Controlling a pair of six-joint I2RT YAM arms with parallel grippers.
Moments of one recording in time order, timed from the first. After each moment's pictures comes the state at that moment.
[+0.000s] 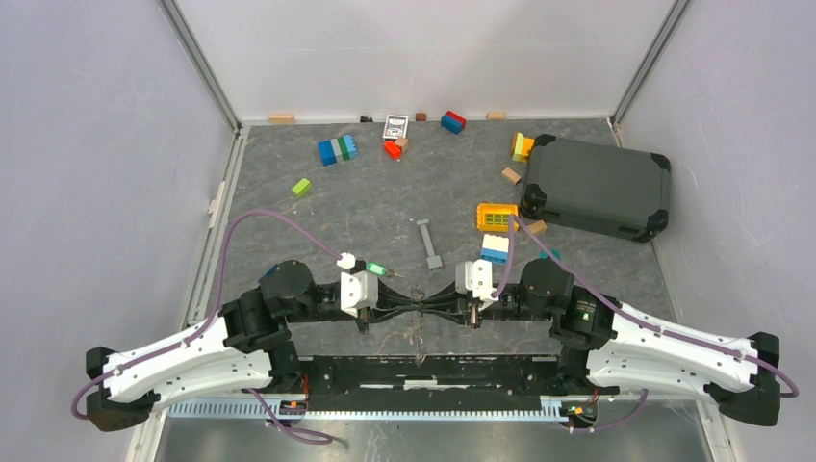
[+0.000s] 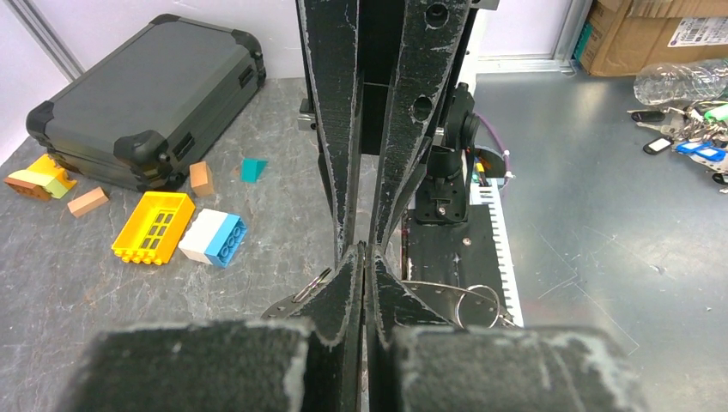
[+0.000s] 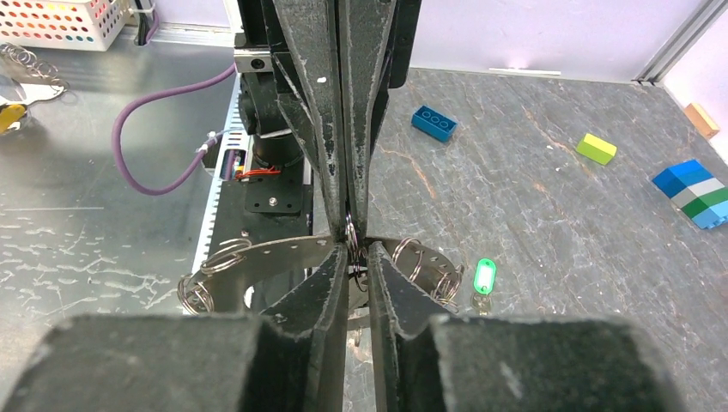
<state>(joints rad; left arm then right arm) -1.17 0.64 0.71 -0.09 0.33 0.10 1.20 0.78 0.70 0.01 -0.31 -0.15</state>
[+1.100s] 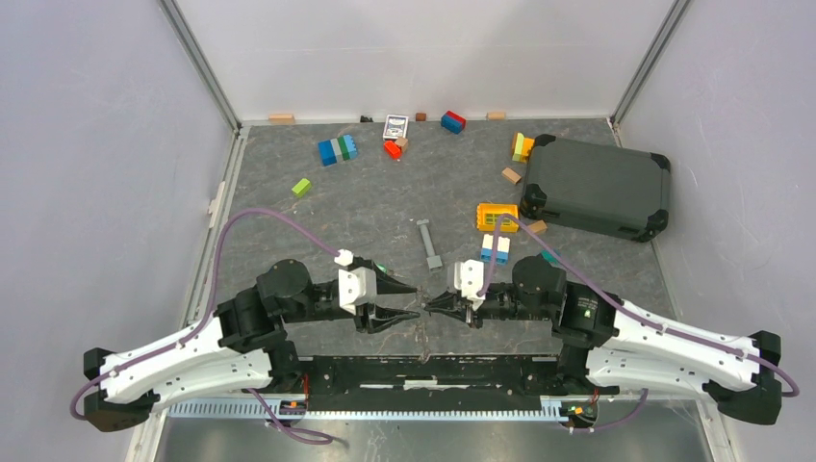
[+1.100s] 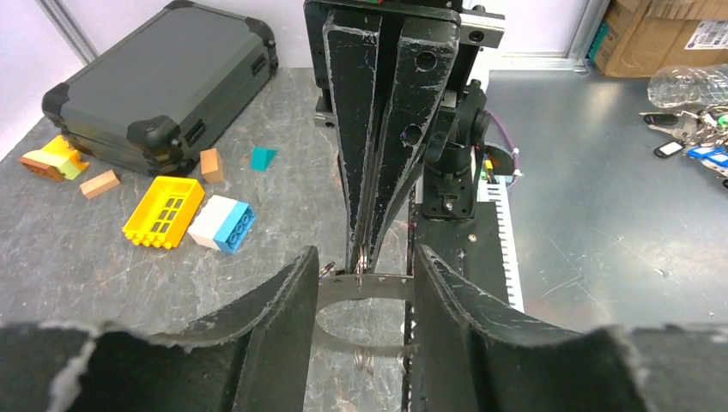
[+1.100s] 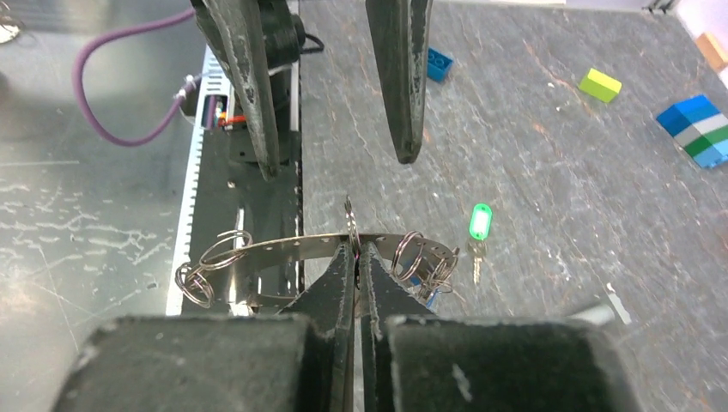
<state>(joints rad) -1.17 0.63 0.73 -0.12 0.30 0.09 1.20 0.79 0.73 -0.12 -0.27 -0.17</state>
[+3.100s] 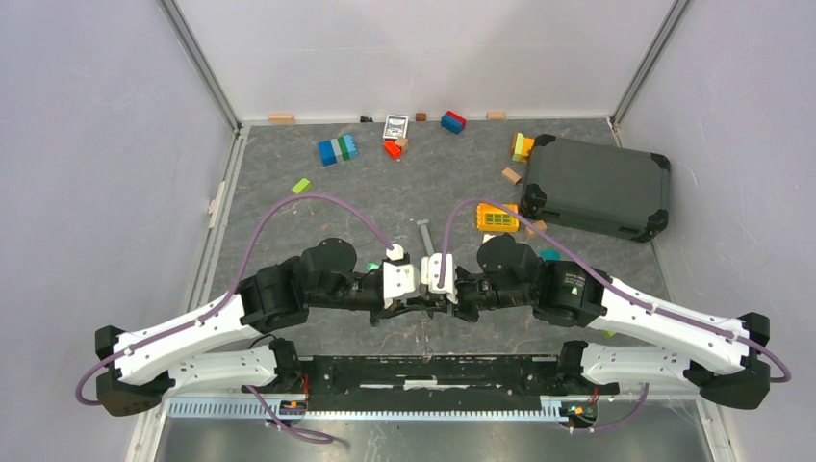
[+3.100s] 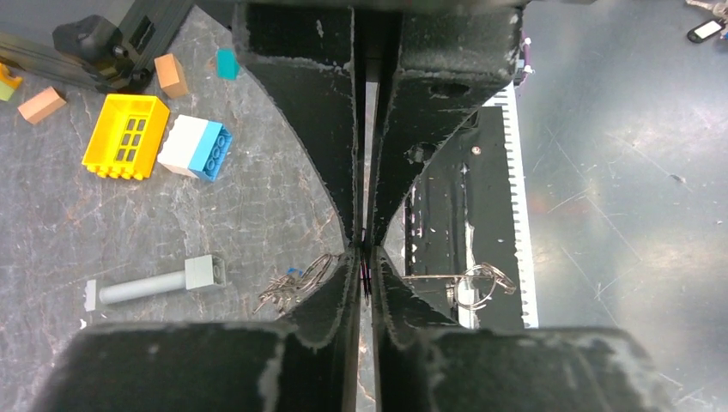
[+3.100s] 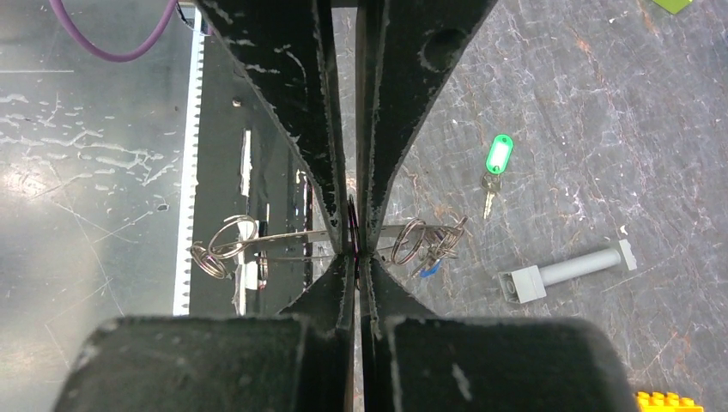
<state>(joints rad) -1.17 0.88 0.96 -0.45 0.32 0.20 1.20 1.00 1.05 -0.55 -0.27 -0.26</state>
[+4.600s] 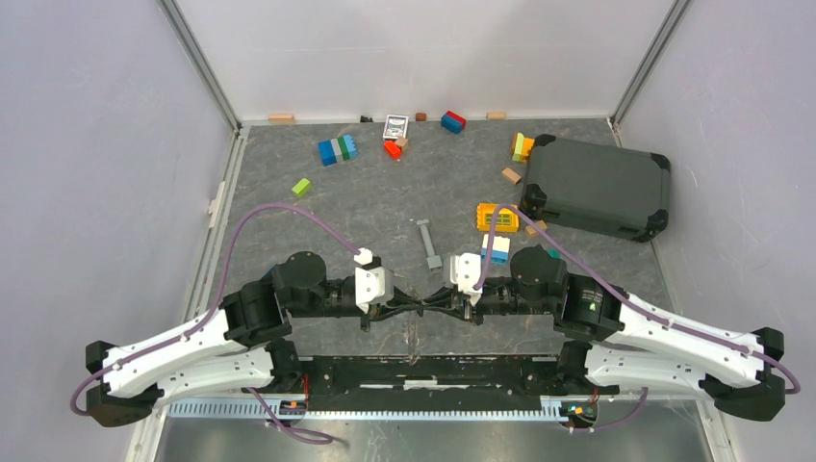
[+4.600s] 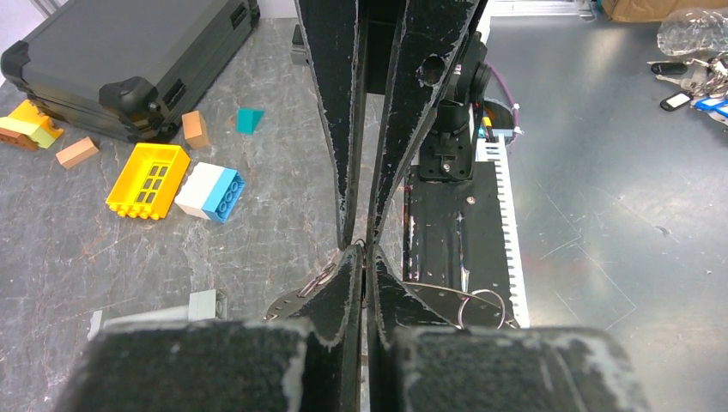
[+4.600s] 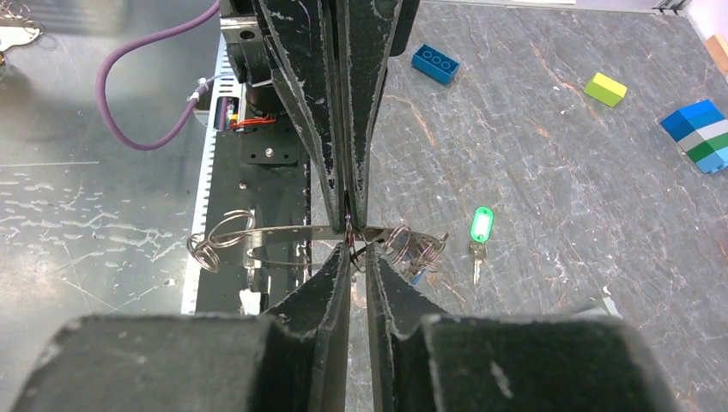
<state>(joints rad) -1.17 0.72 0.82 -0.27 0.31 0.14 1.20 0.85 0.88 -0.27 -0.28 -0.19</state>
